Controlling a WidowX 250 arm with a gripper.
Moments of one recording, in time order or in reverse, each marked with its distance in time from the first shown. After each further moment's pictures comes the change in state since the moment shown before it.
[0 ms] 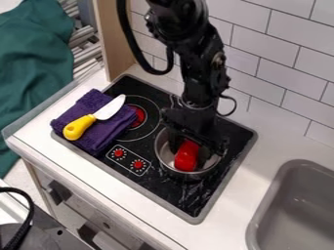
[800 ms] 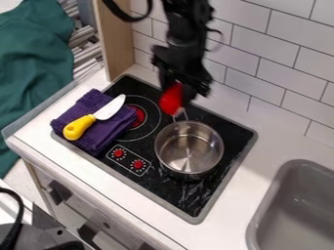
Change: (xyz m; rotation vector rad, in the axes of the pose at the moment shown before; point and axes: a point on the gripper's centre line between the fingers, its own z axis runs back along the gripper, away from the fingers) arm 0.040 0.072 0.058 0.075 -0.125 -0.063
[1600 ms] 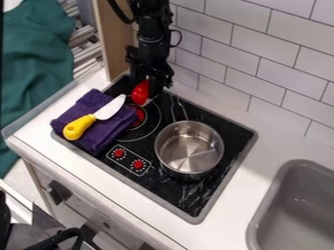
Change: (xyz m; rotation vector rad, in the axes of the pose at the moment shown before) arm 0.021 0.082 -0.074 0.002 0.137 -0.002
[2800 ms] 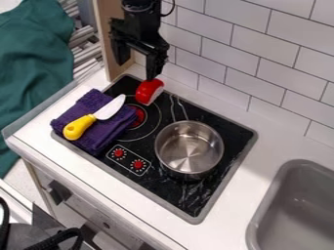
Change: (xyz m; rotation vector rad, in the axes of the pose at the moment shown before) arm -0.036 -0.015 0.081 0.019 -0.091 0.121
